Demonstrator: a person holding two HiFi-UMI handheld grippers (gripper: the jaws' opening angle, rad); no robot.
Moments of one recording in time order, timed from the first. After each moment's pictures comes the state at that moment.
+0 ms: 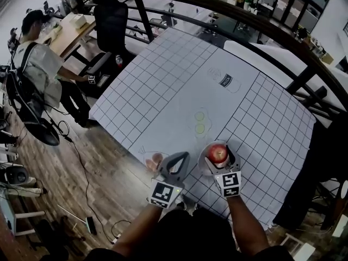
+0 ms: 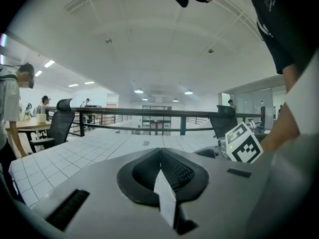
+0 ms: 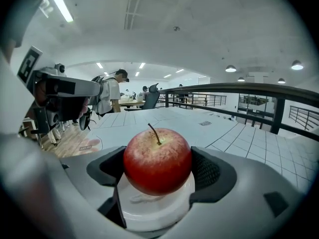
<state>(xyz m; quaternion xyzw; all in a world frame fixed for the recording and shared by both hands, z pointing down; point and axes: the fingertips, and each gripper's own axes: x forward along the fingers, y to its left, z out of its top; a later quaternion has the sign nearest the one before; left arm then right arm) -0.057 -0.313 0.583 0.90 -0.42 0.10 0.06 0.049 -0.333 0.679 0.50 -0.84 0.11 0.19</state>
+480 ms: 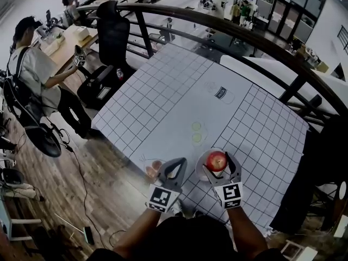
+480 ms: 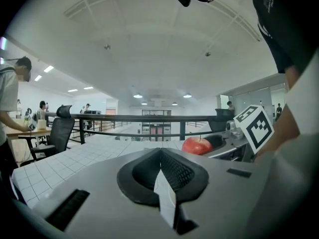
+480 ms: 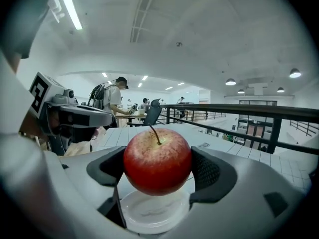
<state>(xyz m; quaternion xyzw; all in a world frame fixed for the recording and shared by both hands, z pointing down) -0.051 -0.311 0.550 0.90 -0.42 0.08 0.03 0.052 -0.321 0.586 0.50 -0.85 0.05 0.14</state>
